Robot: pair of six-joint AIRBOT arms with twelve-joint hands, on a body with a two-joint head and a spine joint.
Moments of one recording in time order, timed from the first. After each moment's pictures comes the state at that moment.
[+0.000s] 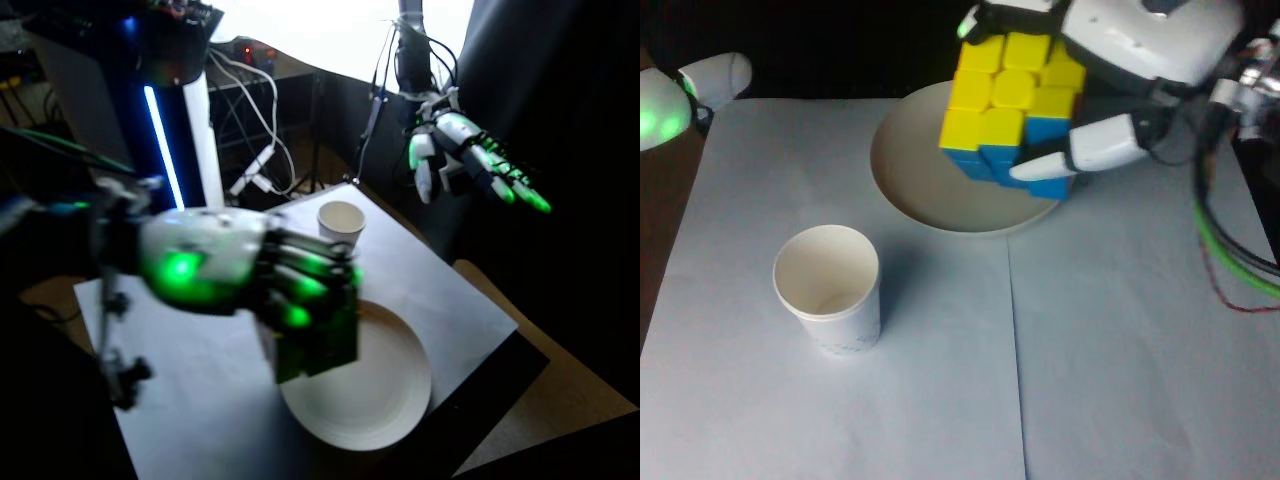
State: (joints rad) left arm 0.87 -0.87 1.15 -0.25 -1.06 0.92; right arm -0.52 -1.16 1.24 -0.13 0.63 -0.88
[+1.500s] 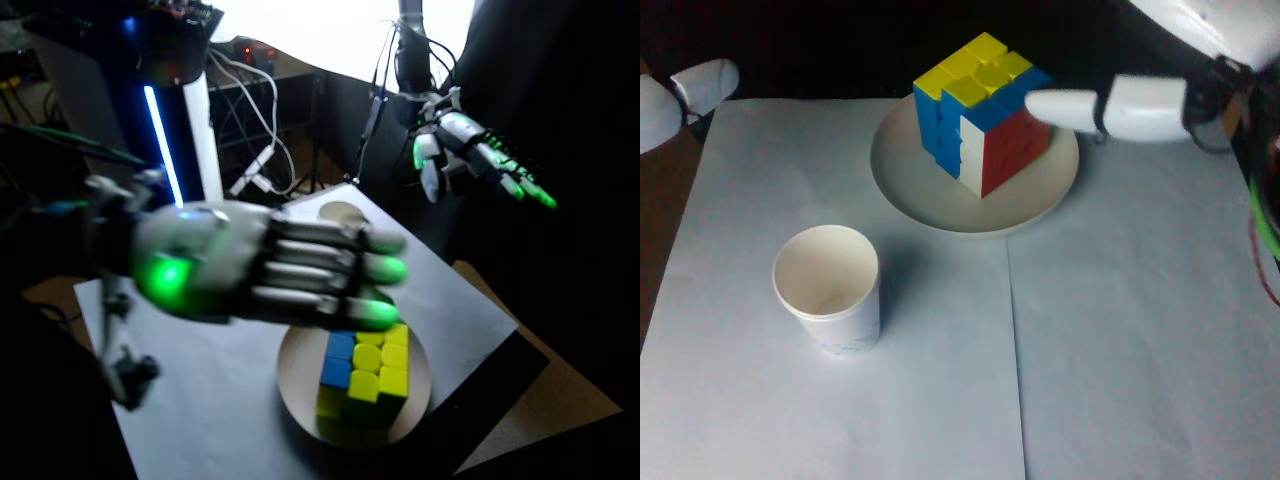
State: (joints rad) left arm 0.90 -0.87 1.15 -0.28 -1.08 0.92; right arm -0.58 -1.03 1.13 -0.01 0.77 -0.88
